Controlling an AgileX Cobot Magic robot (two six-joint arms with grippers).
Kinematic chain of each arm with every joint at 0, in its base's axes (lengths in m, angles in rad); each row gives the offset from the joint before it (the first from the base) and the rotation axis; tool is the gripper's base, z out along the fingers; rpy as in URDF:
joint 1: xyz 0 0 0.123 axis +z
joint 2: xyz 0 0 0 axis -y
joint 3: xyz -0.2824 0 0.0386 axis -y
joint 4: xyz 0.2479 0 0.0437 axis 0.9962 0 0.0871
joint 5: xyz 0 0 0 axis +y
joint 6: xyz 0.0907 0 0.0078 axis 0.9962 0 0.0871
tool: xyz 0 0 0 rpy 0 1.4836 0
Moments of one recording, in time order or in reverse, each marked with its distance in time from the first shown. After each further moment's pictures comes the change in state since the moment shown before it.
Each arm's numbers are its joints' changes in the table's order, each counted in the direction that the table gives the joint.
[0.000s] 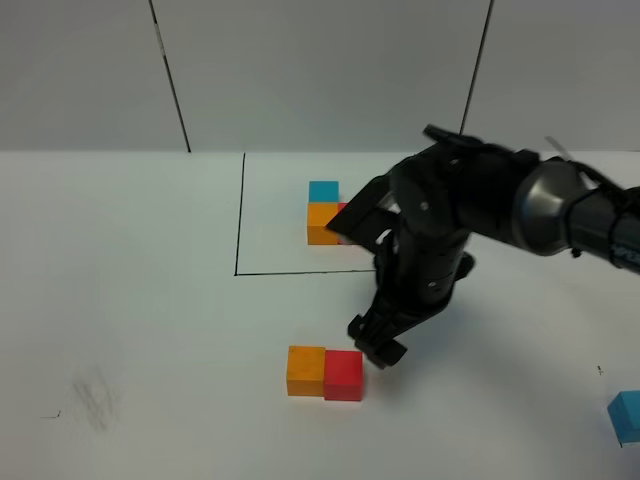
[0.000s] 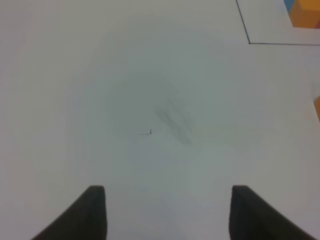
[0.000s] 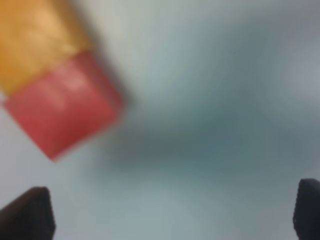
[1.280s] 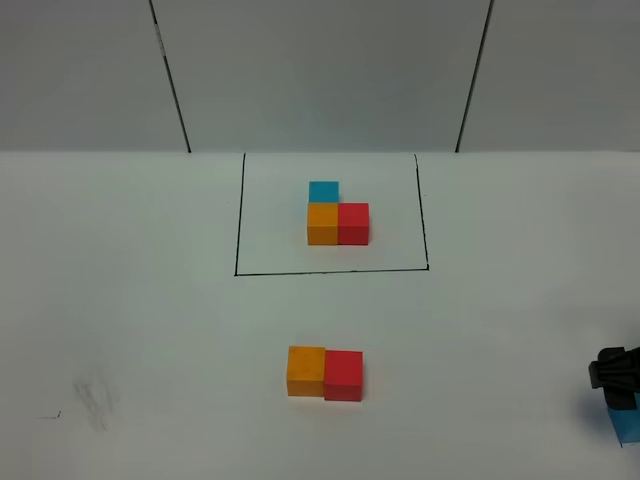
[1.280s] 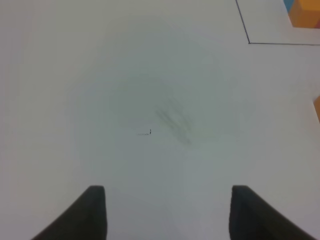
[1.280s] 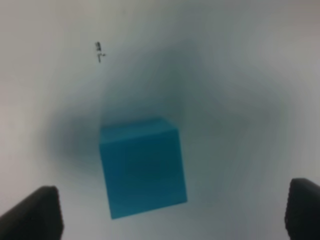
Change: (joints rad) left arm 0.000 0.000 0.000 0.000 0.000 -0.001; right arm -0.463 0.492 -0.769 -0.307 -0.354 0.619
